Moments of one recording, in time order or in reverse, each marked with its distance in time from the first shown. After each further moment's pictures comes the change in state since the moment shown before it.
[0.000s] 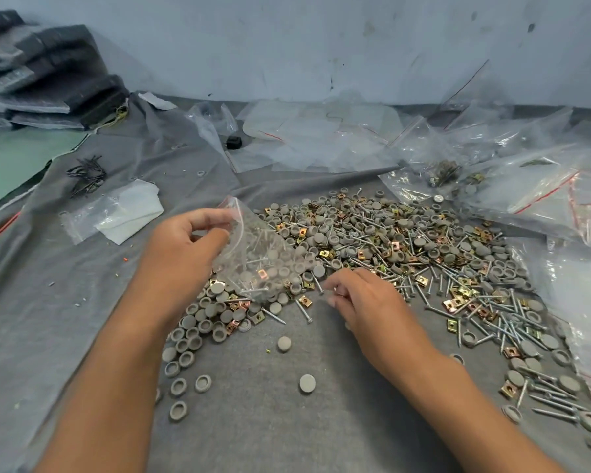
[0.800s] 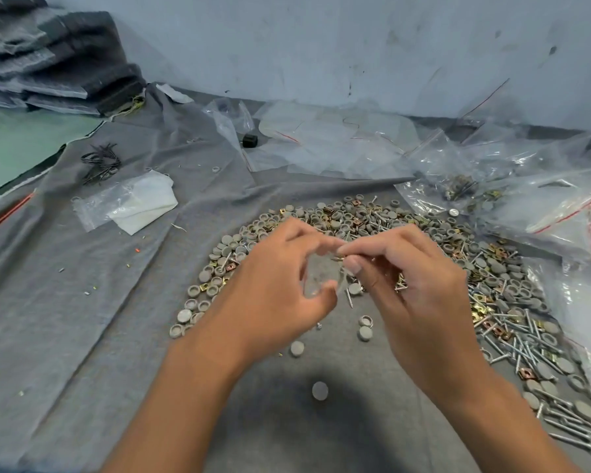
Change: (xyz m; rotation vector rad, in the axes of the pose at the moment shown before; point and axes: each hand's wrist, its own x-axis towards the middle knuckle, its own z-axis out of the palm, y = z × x) left_hand -0.022 0.008 0.041 0.341 -0.289 0.515; right_hand 0.003 -0.054 -0.050 0.287 0.474 -0.282
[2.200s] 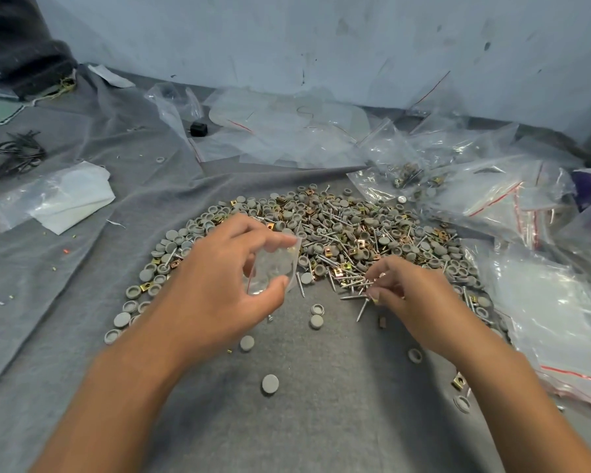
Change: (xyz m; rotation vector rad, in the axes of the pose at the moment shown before) left_hand -0.003 -0.007 0.008 0.039 0.003 0.047; right_hand -0.027 0.096 -0.055 -0.302 -0.519 0.617
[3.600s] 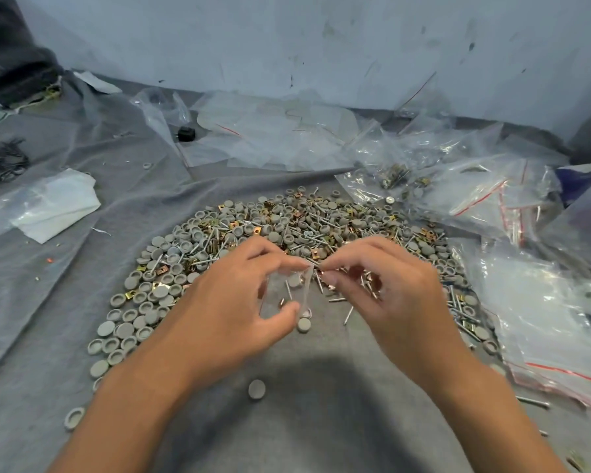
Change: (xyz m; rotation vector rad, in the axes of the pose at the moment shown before) left_hand 0.000 0.016 0.020 -0.018 -0.131 0.026; right_hand -0.027 -0.054 -0.005 0.128 0.403 -0.578
